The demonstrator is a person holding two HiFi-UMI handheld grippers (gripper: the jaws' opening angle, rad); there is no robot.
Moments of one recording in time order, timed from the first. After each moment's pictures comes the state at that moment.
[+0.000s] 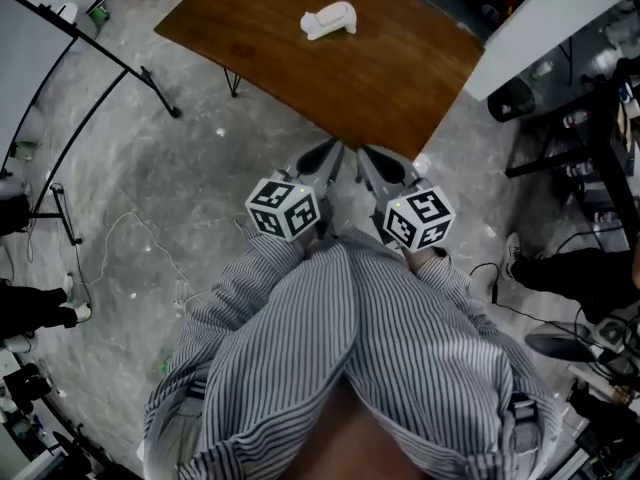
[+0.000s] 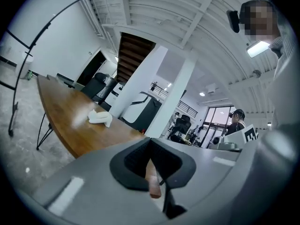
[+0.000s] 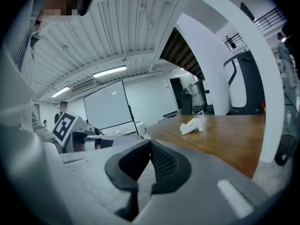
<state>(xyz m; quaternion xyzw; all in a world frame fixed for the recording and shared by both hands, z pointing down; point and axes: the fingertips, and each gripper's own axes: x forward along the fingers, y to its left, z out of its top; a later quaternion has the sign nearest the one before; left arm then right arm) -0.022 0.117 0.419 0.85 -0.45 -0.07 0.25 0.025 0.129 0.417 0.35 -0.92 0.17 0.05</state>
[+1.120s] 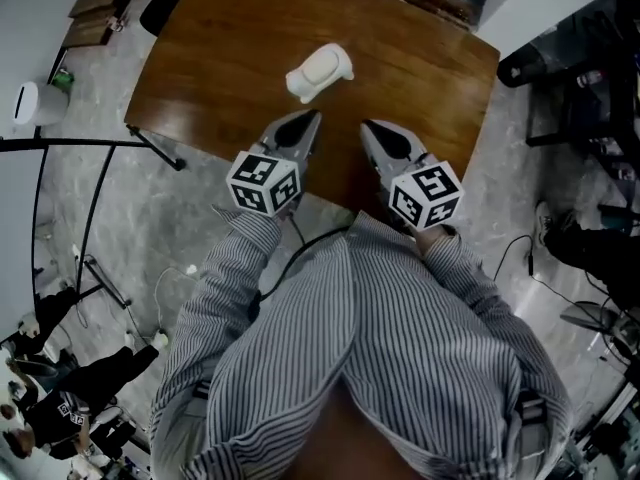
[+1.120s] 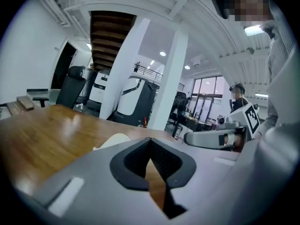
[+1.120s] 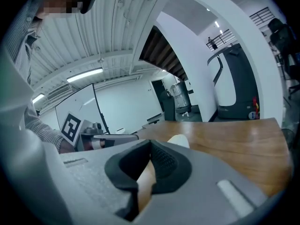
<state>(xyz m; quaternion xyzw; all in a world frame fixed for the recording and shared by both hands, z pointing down) -0.081 -0.169 0.430 0.91 -0.36 0.09 0.19 -0.003 -0.136 0.422 0.43 -0.87 0.22 0.03</state>
